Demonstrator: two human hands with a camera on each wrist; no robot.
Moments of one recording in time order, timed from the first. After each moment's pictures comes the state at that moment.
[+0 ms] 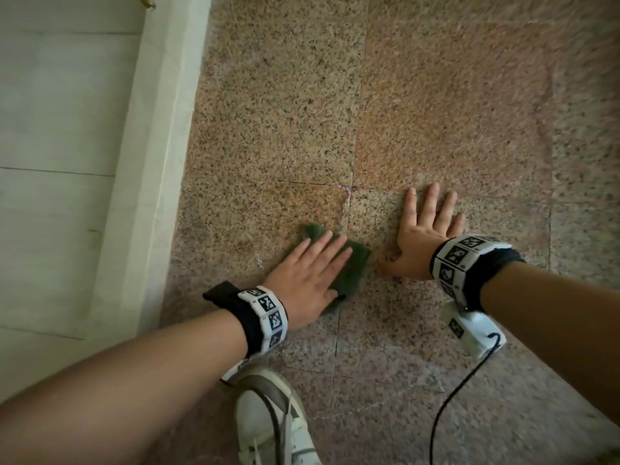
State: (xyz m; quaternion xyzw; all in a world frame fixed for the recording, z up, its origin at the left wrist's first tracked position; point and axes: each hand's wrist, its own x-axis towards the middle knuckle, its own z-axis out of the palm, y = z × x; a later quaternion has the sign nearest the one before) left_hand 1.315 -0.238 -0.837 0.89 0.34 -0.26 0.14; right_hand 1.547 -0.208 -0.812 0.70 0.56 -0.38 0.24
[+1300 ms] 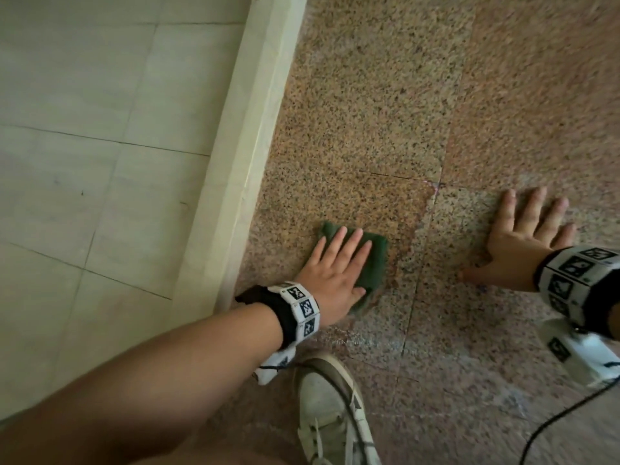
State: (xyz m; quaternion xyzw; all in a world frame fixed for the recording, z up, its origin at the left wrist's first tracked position) left_hand 1.252 -0.254 -0.839 0.81 0.46 -0.29 0.22; right_hand 1.539 -0.207 -0.809 0.70 0.56 -0.35 0.28
